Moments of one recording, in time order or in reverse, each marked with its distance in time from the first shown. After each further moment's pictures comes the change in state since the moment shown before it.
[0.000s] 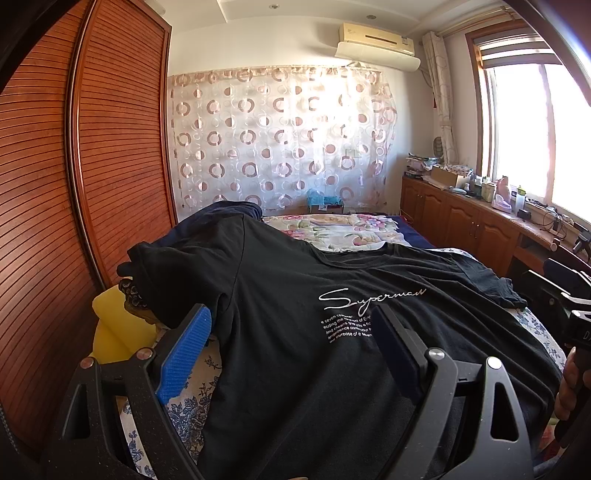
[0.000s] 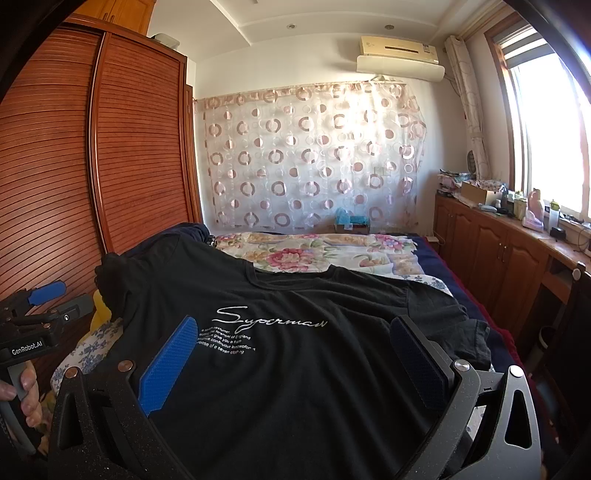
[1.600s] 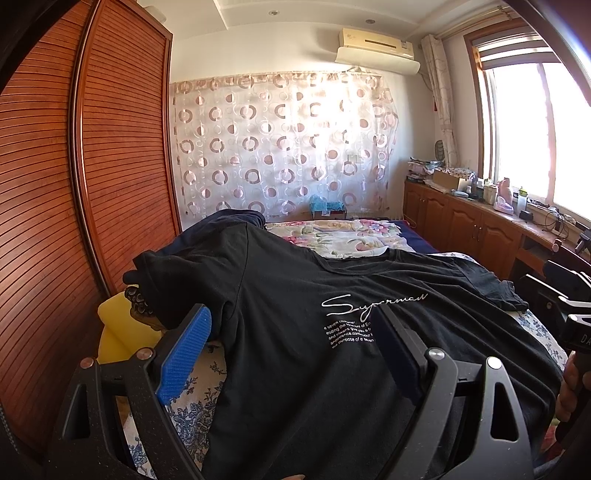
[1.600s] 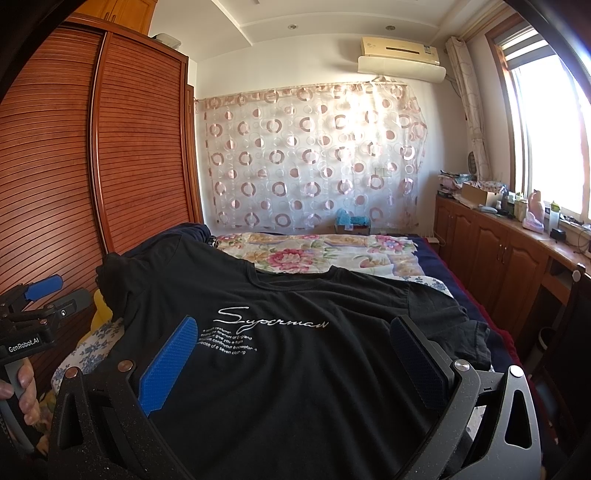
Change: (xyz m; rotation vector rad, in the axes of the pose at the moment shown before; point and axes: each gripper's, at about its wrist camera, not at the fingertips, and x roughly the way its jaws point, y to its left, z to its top) left arm -0.006 -0.002 0.000 0.010 -0.028 0.019; right arm 0.000 0.001 0.000 -0.009 -0.003 -0.002
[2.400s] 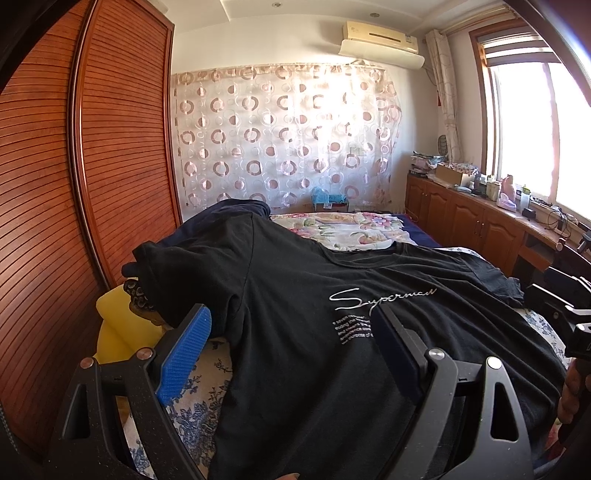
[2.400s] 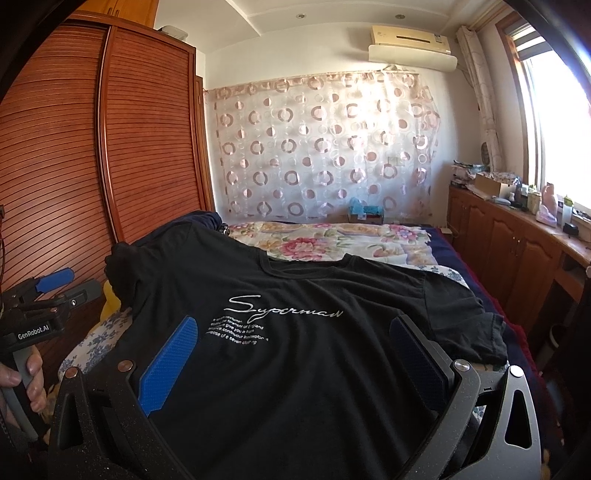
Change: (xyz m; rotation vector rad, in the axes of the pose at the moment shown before) left arm 0.012 0.008 0.003 -0.008 0.034 0.004; right arm 0.011 -0.002 -0.001 0.000 0.047 0.048
